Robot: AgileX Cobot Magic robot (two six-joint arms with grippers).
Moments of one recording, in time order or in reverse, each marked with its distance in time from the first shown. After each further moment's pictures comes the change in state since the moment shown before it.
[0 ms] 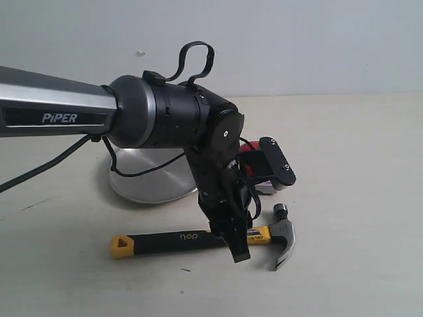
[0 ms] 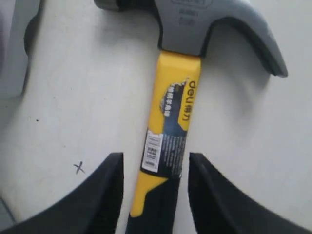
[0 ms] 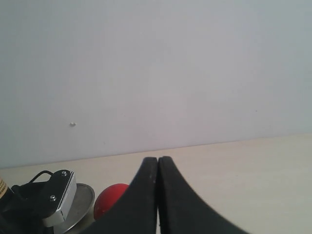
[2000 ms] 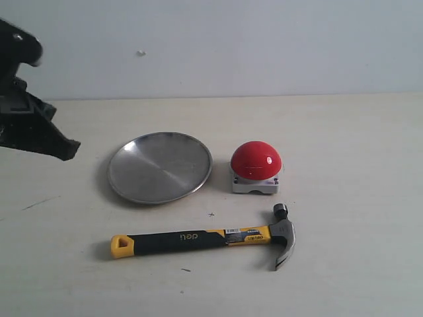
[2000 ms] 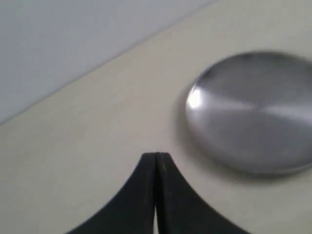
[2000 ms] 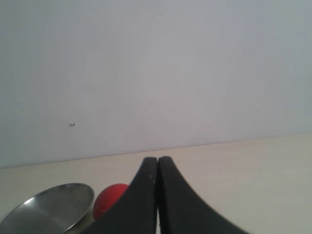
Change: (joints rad) left arm 0.364 -0.819 0.763 1.106 -0.414 -1.318; right arm 0.000 0.000 0.000 -0.004 0.000 0.000
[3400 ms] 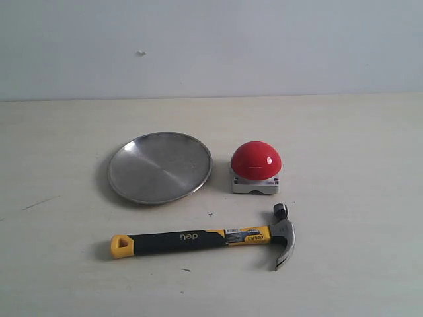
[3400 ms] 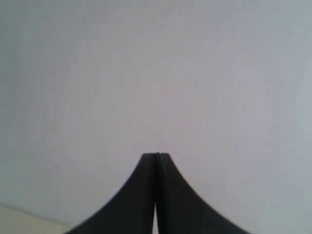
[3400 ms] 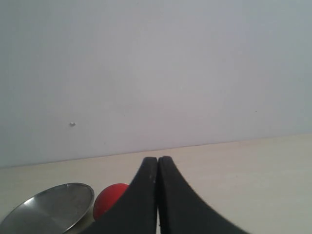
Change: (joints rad) left arm 0.498 -1.234 0.738 -1.000 -0.746 0.291; right arm 0.000 0.000 0.000 0.000 0.000 0.000
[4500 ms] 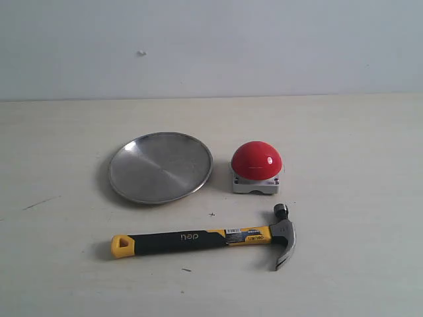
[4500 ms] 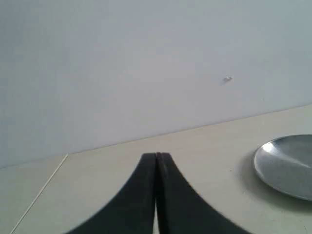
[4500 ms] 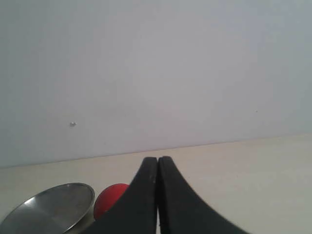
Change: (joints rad) left arm 0.000 -0.082 0.027 0.039 0.398 0.629; right arm 0.000 0.000 0.000 0.000 0.000 0.000
